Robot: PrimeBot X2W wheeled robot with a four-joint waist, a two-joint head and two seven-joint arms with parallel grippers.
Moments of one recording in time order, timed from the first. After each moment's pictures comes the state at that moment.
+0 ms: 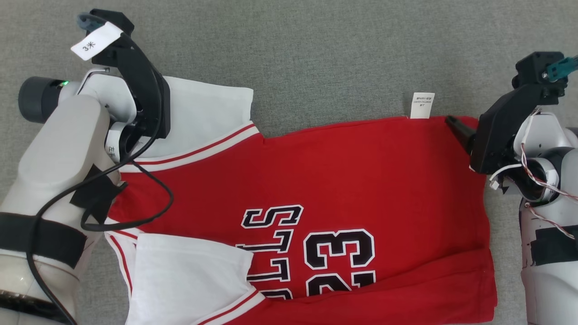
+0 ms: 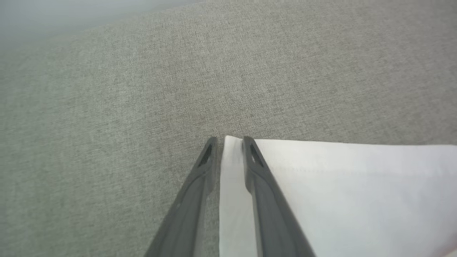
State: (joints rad) left arm -1.14 0.21 -0.63 0.91 -0.46 0.01 0.47; right arm -0.61 -0.05 -0.21 0.18 0.18 0.13 0.97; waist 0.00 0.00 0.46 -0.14
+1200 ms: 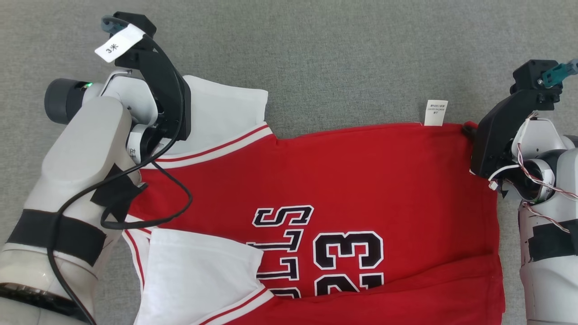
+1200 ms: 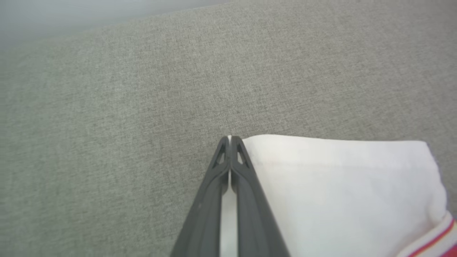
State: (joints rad) left arm -1.16 0.15 -0.66 0.96 -0.50 0.00 0.41; right arm -0.64 -0.05 -0.24 0.28 0.16 0.13 0.96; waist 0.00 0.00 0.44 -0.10
